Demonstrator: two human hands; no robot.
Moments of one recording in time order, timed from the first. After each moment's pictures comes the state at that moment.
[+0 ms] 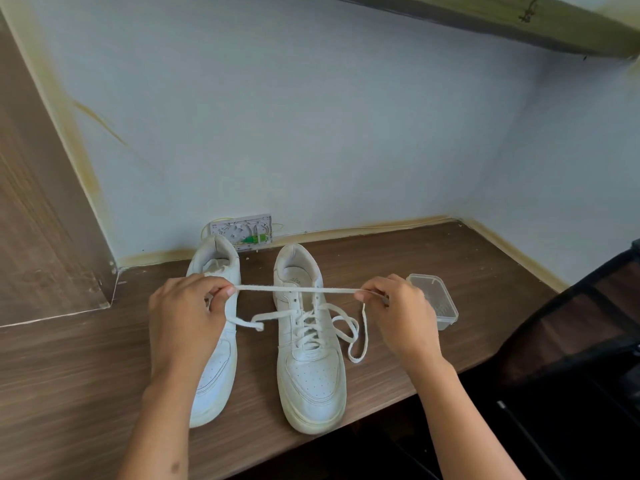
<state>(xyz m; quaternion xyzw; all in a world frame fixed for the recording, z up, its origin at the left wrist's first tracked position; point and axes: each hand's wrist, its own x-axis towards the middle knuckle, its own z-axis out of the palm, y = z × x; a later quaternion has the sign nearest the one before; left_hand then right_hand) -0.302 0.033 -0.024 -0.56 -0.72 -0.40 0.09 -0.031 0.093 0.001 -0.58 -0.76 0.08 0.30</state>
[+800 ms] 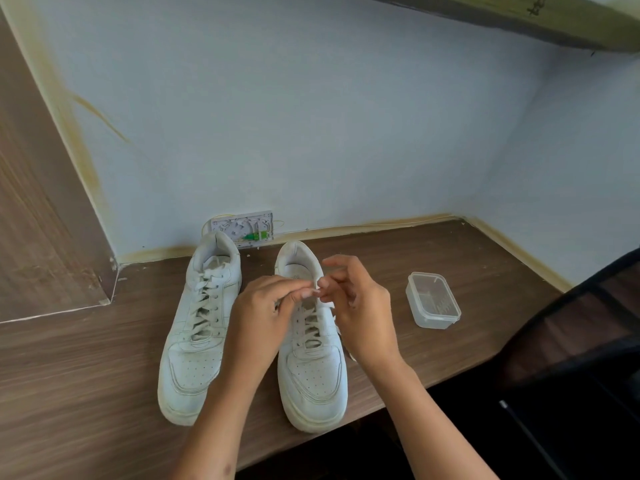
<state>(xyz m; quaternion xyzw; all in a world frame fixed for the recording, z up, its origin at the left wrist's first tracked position) -0.232 0.047 -0.024 -0.63 -0.55 -0.55 -0.06 -0.082 0.072 0.006 -0.42 -0.72 0.29 0.46</state>
